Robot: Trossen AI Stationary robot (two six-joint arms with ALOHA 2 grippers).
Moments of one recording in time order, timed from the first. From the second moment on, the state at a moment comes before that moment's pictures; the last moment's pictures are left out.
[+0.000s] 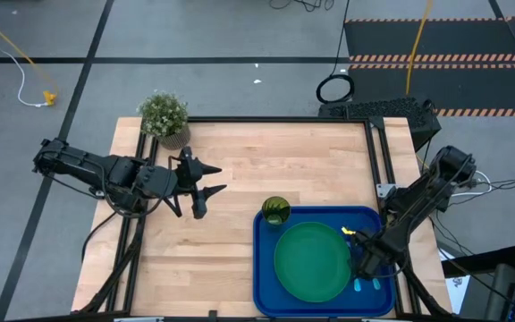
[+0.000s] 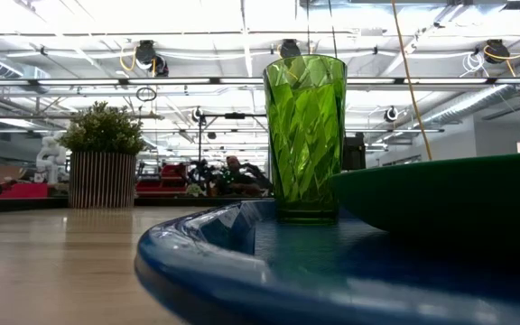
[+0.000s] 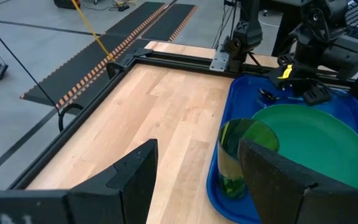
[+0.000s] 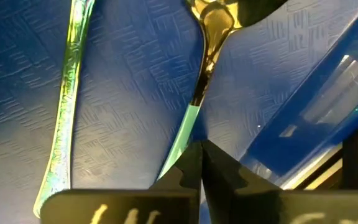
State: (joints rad) left arm -0.30 1.11 1.16 -0.52 -0.55 -0.26; right arm 0.91 1.41 0.63 -0.72 -0.32 2.06
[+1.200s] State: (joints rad) left arm -0.30 1.11 1.16 -0.52 -0.55 -0.24; right arm 0.91 1.34 0.62 -0.71 -0.34 2.16
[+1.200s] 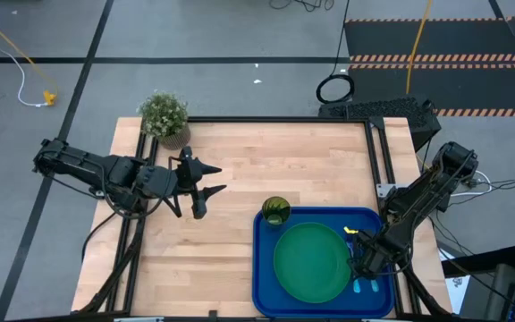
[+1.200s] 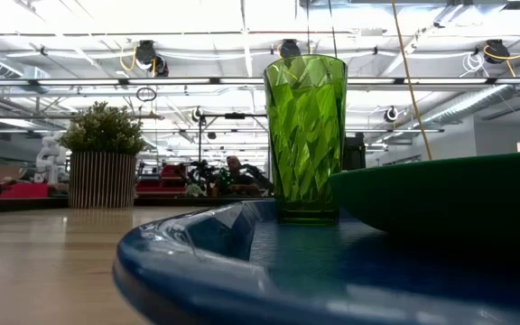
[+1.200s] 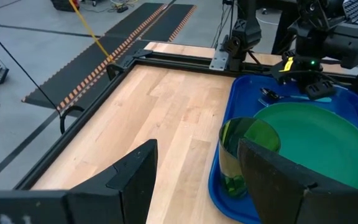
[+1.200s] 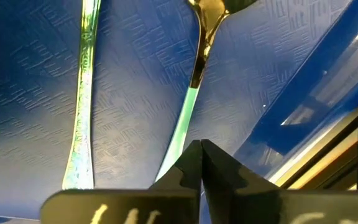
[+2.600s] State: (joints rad) left arm -0.30 1.11 1.16 -0.52 -0.55 -0.22; right arm 0.91 1.37 0.62 -0.63 -0.37 2.16
